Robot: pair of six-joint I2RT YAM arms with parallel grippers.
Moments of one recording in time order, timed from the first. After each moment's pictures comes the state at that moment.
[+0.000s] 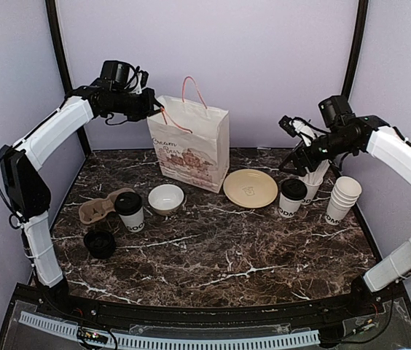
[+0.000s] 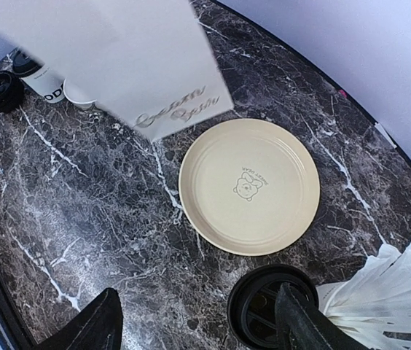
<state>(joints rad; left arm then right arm) -0.41 1.90 2.06 -0.66 0.27 -0.46 0.35 1.42 1.41 -0.85 -0.41 -0.40</state>
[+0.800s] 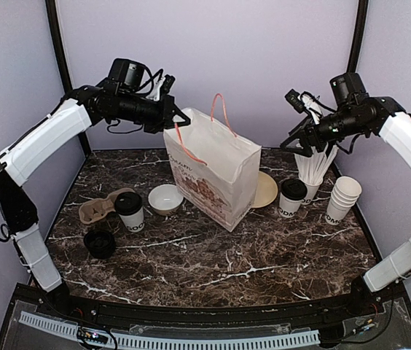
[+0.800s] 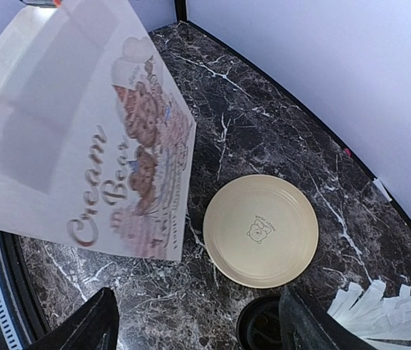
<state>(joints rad) -0.59 1.78 1.97 -0.73 0.43 -0.51 0.34 1.42 1.63 -0.97 -0.54 -0.42</state>
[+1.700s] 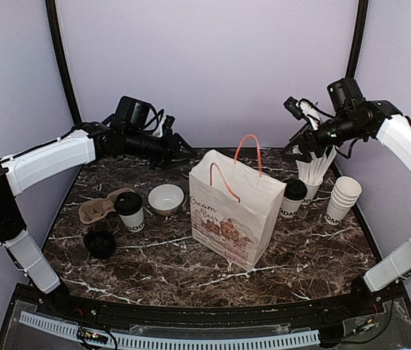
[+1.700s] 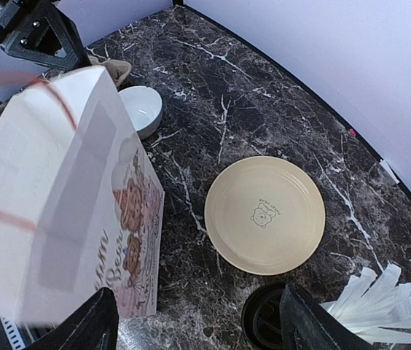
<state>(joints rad) -0.63 1.63 1.48 -0.42 0.48 -0.81 0.34 1.42 1.58 -0.97 -0.52 -0.41</state>
